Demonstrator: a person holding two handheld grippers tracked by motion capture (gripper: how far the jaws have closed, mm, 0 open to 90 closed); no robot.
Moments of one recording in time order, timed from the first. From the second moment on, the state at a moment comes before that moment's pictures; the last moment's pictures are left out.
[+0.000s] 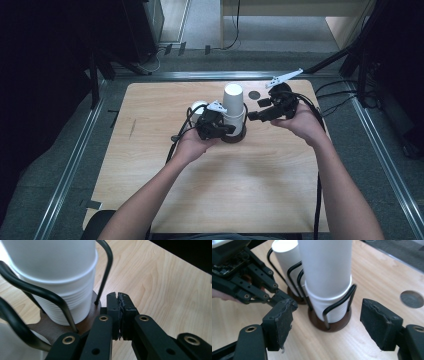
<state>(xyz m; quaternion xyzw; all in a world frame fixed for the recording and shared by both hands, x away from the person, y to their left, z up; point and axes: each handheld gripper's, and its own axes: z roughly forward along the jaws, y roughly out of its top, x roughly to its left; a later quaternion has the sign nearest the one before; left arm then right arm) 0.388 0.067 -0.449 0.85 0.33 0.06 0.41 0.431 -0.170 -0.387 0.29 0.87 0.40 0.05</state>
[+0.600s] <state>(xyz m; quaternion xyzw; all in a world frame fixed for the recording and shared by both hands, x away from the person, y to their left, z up) 0.394 0.066 -0.451 0.83 0.35 0.08 0.42 0.456 -0.137 -0.376 0.25 0.88 0.40 0.06</state>
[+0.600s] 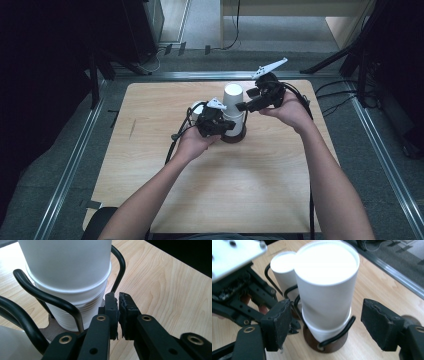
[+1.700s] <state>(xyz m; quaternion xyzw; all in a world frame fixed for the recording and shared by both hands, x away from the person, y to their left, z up) 0.398 0.065 -0.457 0.83 0.35 0.10 0.42 0.470 -0.098 -0.361 0.24 0.90 0.36 0.08</state>
